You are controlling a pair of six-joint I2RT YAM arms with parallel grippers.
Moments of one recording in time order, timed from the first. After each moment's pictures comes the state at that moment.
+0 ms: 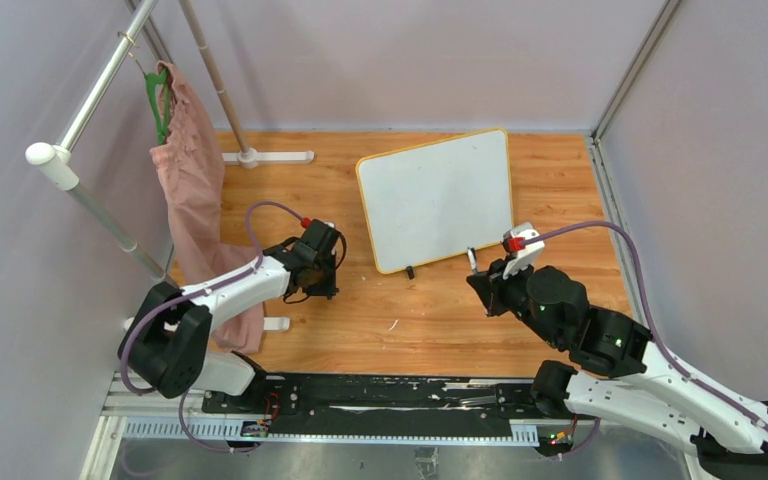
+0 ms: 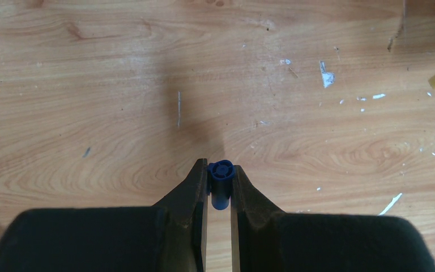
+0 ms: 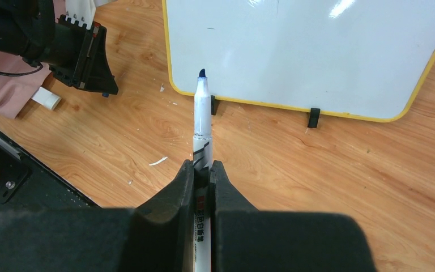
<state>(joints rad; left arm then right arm) -0.56 1.37 0.72 -0.44 -0.10 -0.53 1.05 0.57 0.79 -0.58 0.43 0.30</state>
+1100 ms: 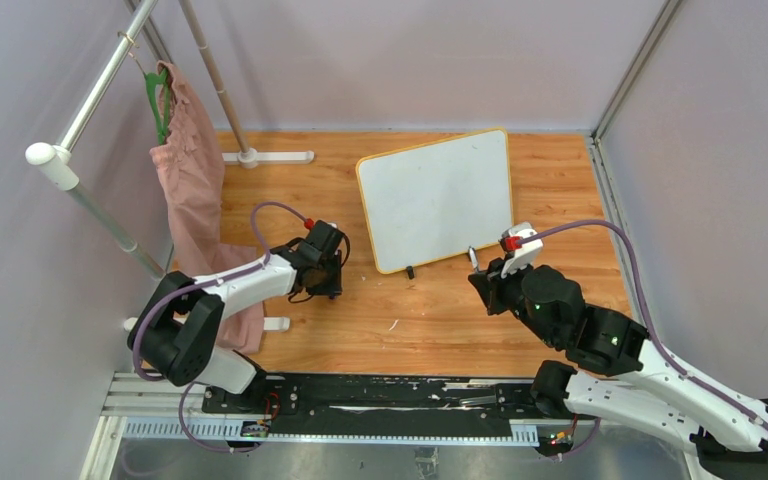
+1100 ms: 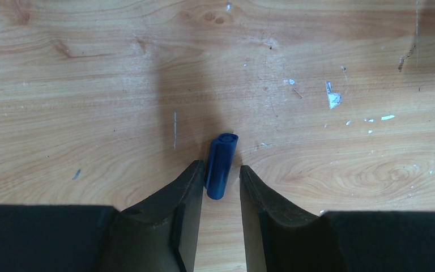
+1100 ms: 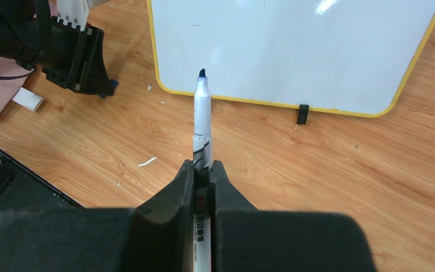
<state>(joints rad) -0.56 1.45 0.72 -0.37 -0.12 -0.53 1.05 0.58 0.79 -0.59 0.47 0.30</state>
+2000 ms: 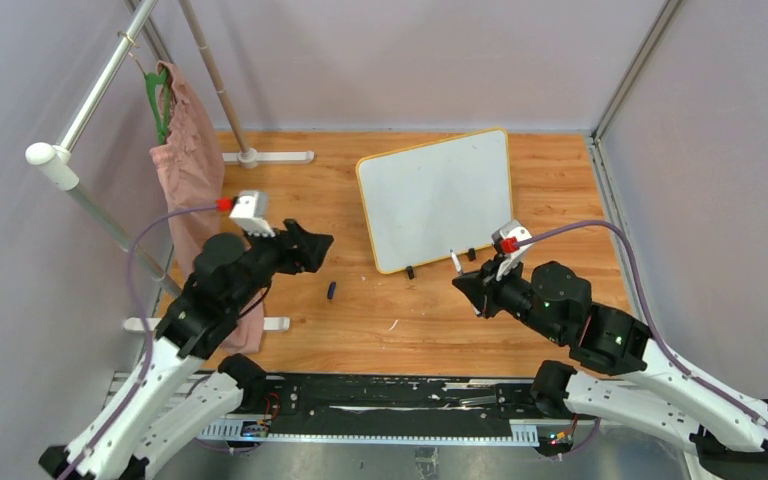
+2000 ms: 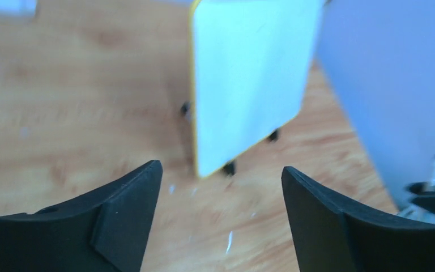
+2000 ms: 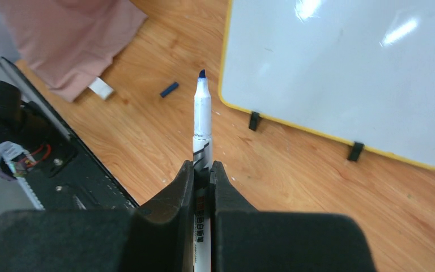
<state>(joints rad) -0.56 0.69 0.79 -0.42 -0.11 -0.49 1.05 0.58 0.82 -0.53 0.29 0.24</state>
